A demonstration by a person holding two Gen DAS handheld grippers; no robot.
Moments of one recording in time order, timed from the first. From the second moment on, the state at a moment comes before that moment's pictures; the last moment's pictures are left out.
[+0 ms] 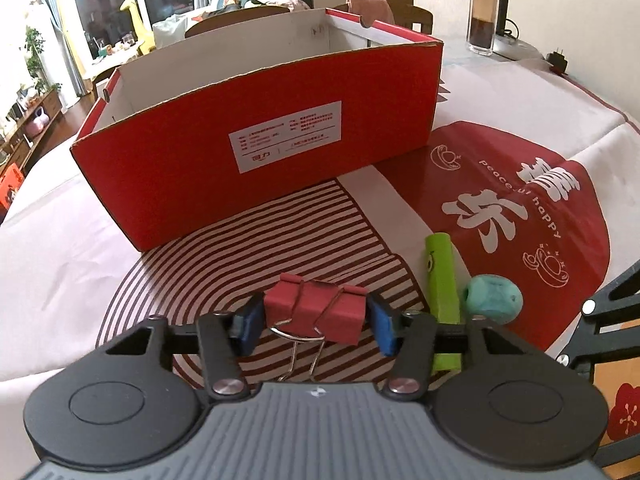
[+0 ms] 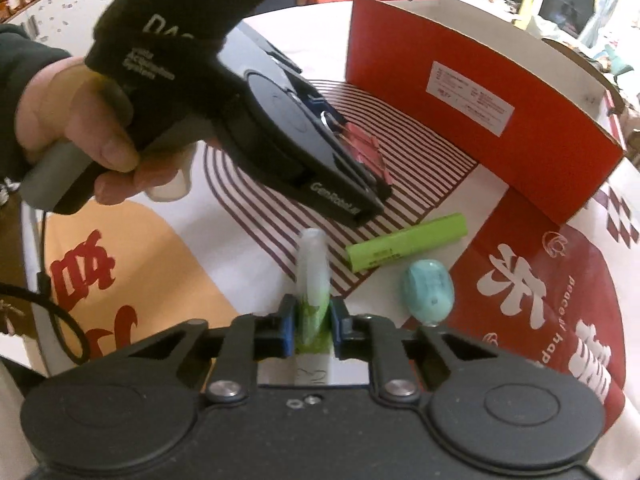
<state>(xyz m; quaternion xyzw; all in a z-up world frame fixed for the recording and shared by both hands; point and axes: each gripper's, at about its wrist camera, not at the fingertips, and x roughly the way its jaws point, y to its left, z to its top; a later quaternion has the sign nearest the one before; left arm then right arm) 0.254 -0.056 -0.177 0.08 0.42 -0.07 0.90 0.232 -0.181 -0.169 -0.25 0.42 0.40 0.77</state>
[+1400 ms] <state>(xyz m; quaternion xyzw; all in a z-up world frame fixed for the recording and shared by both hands) 0.208 -0.026 -0.165 0.07 0.41 -0.08 0.91 0.218 -0.221 -0.128 -0.07 0.46 0.28 0.84</state>
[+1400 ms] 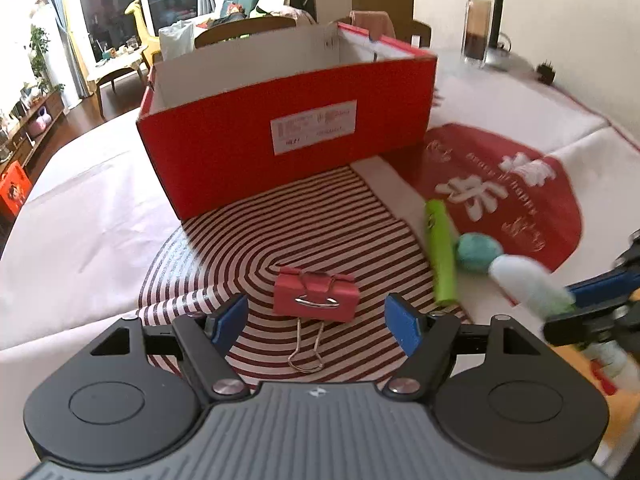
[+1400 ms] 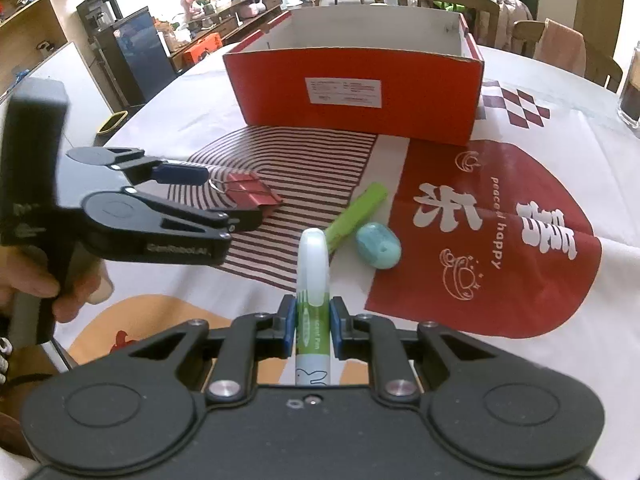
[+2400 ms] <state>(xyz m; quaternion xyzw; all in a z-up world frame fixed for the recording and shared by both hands) 0.221 -0.018 -0.160 0.02 0.43 -0.04 0.90 0.241 -0.224 -0.123 -0.04 0.47 0.27 0.84</state>
